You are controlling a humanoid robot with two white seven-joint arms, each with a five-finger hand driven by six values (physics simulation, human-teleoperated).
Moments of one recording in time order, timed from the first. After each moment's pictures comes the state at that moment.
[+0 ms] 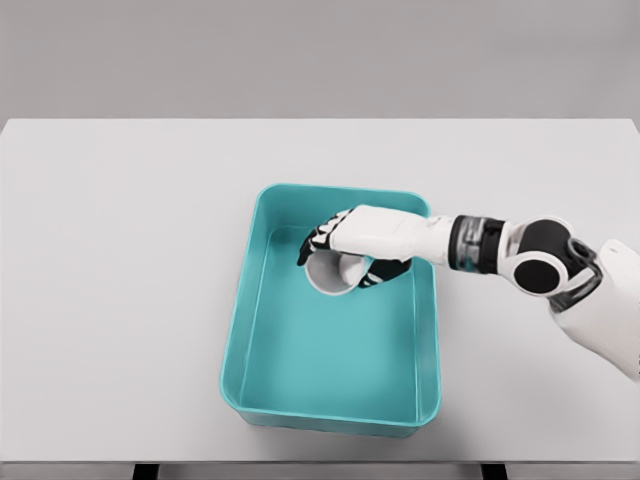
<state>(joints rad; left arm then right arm) 0.05 0.00 -0.16 -0.11 0.11 0.03 -0.06 -0.61 -0.60 0.76 -1.75 0.31 -0.22 0.61</state>
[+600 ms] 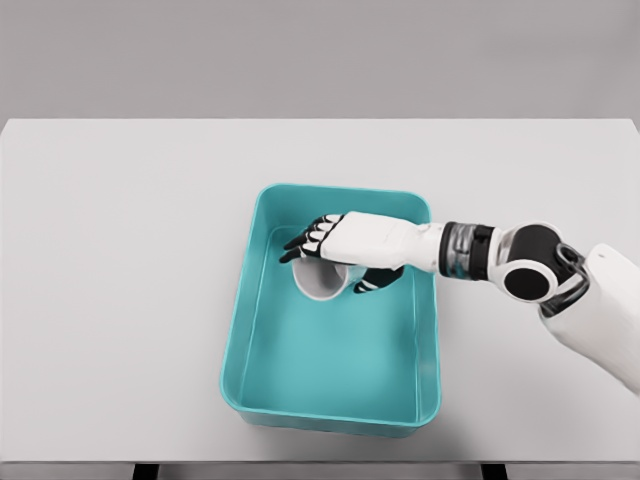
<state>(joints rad) 0.05 0.00 -0.16 -0.11 0.11 0.03 -0.06 -0.59 -0.58 0.76 -1.75 0.36 -0.27 0.61</state>
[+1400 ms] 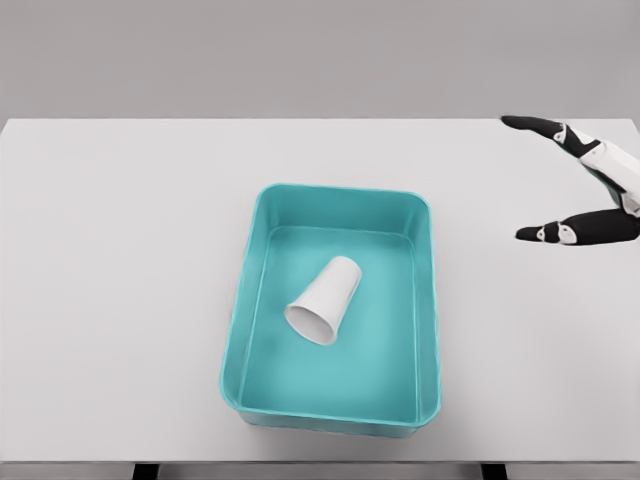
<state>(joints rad) 0.05 0.00 -0.16 -0.11 0.11 0.03 -0.06 -0.12 -0.75 -0.02 -1.72 -0.35 -0.57 0.61</state>
